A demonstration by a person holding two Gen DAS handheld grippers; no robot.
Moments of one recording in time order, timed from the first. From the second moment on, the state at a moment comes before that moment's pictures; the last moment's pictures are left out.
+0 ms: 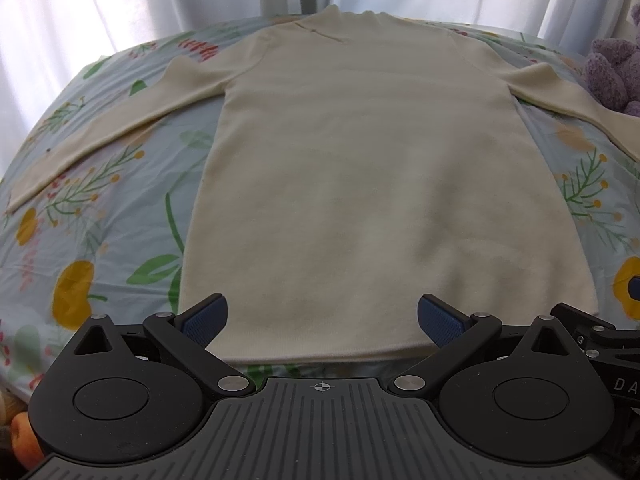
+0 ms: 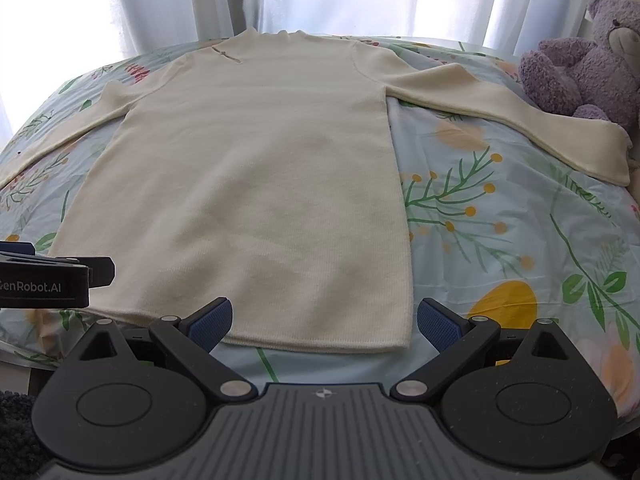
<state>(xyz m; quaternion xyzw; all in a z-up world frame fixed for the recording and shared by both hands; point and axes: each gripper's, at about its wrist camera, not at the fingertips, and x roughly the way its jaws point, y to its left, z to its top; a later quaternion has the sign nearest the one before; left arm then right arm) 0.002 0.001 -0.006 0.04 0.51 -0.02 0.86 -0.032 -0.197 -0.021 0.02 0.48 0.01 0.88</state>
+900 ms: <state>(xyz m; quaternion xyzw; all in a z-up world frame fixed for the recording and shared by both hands) 0.000 0.003 -0.007 0.04 0.51 -0.02 0.86 -0.032 -0.197 -0.019 0.02 0.47 0.00 0.88</state>
